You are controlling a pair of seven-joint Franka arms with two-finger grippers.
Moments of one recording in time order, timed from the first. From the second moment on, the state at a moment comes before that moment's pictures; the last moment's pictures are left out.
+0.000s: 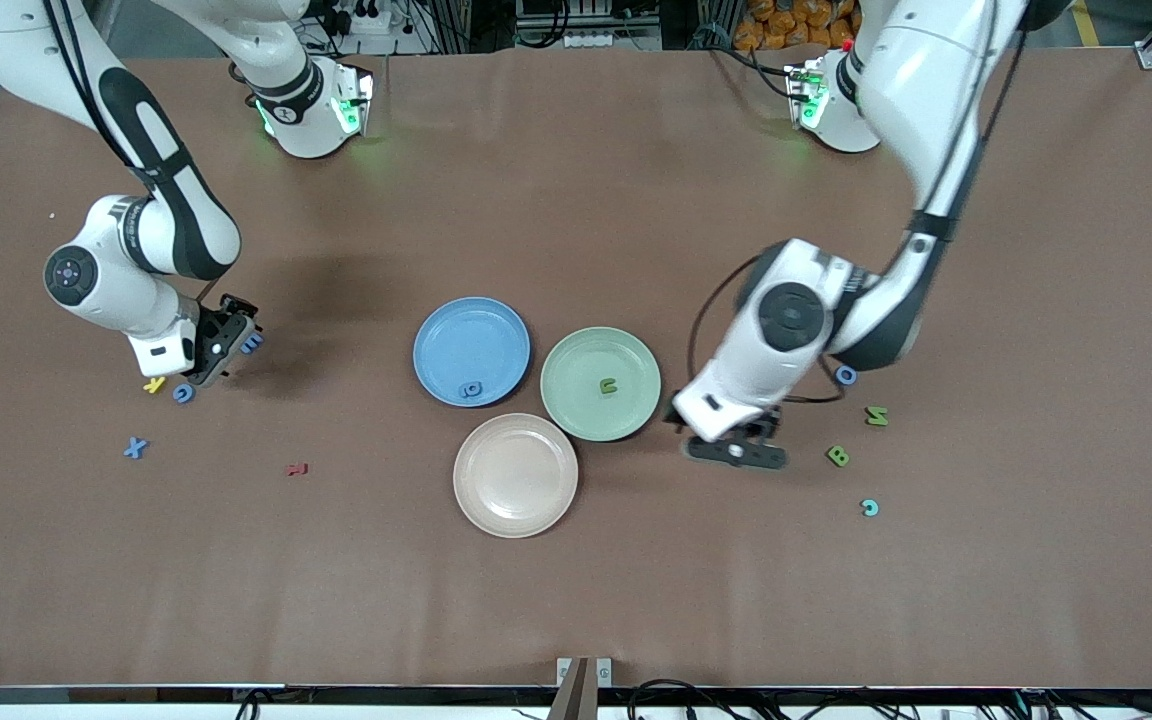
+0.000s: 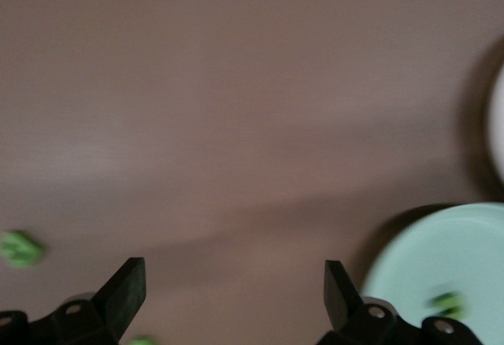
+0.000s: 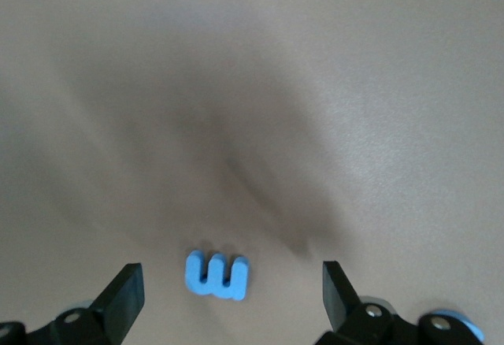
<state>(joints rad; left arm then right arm) -0.34 0.60 -0.15 -1.59 0.10 2.31 -0.35 -0.16 0.28 0.03 -2.38 0.04 2.57 -1.14</state>
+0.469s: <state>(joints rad) -0.10 0.56 -0.15 -1.74 0.10 2.30 0.15 -0.16 0.25 0.04 -2.49 0.04 2.68 -1.15</state>
